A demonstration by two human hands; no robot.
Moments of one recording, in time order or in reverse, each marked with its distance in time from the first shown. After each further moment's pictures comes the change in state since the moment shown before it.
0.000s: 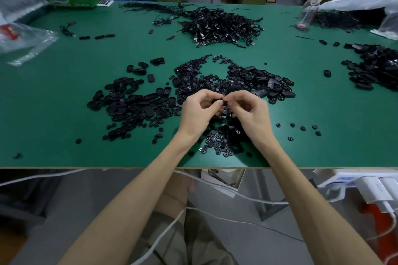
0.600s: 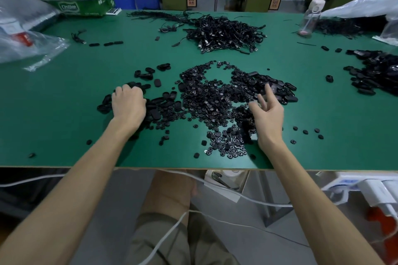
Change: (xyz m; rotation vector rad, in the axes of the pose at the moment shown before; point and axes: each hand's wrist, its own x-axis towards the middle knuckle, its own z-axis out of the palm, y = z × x) left_hand 0.035 -0.014 -0.155 1.331 0.159 -0.206; right_hand 0.003 0.003 -0.007 0.178 0.275 0.263
